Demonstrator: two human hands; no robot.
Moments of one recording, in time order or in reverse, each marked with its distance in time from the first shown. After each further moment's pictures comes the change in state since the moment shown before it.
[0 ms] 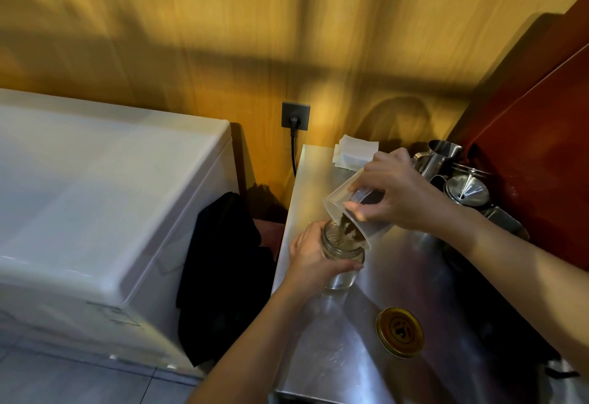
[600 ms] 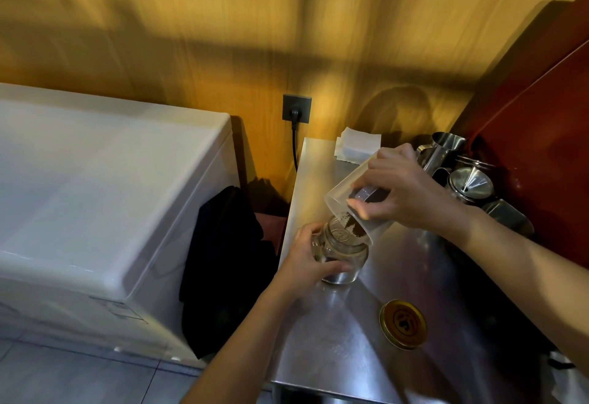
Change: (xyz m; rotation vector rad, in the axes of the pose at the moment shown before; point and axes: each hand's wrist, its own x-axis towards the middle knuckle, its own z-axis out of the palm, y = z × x) left_hand 0.002 -0.037 -0.012 -0.084 -0.113 0.048; right_hand -0.004 0.004 0.009 -0.028 0.058 -0.094
